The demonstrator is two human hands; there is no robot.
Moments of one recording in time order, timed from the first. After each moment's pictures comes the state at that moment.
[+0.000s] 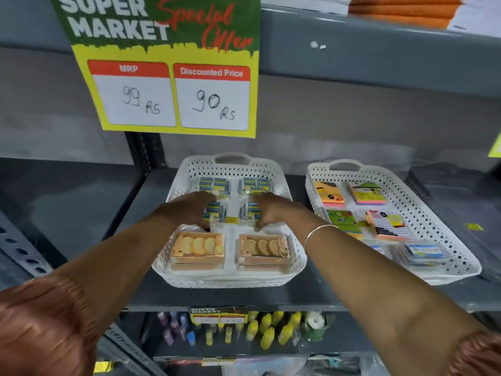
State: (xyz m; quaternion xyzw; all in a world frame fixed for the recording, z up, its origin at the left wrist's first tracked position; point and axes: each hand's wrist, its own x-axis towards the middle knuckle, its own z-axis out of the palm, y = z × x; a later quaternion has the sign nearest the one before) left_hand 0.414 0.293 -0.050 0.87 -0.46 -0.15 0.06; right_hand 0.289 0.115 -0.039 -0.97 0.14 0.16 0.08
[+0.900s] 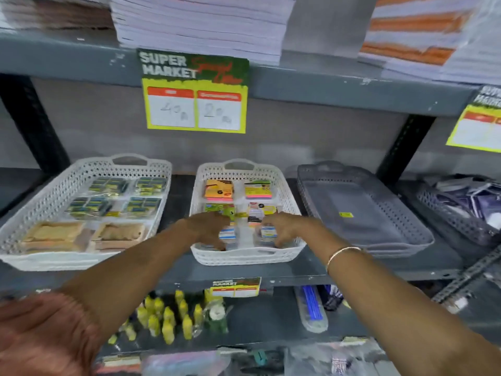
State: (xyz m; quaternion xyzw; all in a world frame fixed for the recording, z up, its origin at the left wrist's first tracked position) left_hand 0.147 0.082 -0.022 0.82 -0.53 -0.19 -0.05; right_hand 0.014 -0.075 -0.001 -0.95 0.17 0.25 0.08
